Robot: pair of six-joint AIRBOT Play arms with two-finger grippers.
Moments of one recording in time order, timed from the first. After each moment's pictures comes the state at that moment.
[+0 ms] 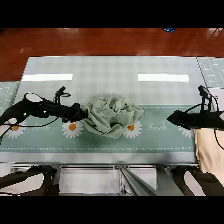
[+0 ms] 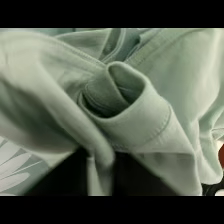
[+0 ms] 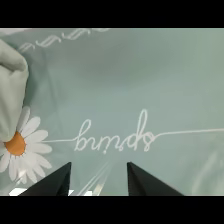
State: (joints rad) left arm -0.03 -1.36 0.71 0.60 -1.10 -1.23; right arm -0.19 -0.79 0.57 -1.12 1.12 1.51
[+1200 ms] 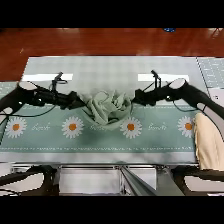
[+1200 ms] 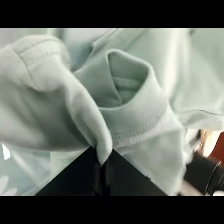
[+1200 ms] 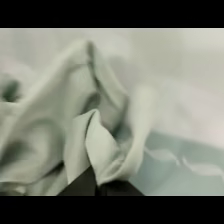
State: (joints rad) left arm 0.03 -1.38 0.90 0.58 -1.16 -1.14; right arm 0.16 -1.49 1.03 -0.69 0.92 1.35
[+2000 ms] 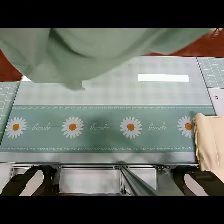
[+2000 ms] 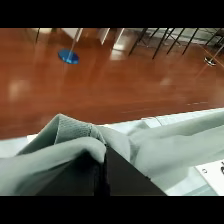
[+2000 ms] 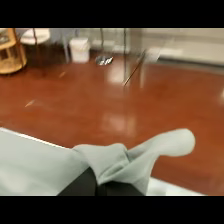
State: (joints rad) left arm 0.27 -0.89 1.69 0.65 -1.21 -1.31; right arm 0.01 -0.90 1.89 -1.11 1.20 1.40
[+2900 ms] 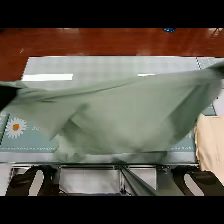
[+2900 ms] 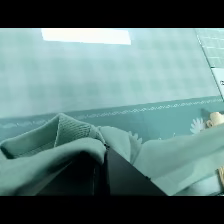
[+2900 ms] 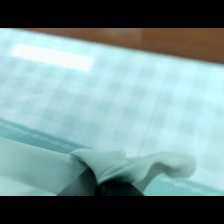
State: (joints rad) left arm 0.26 -0.52 1.13 0.83 -1.44 -1.48; right arm 0.01 -0.70 1.43 -1.16 1.42 1.47
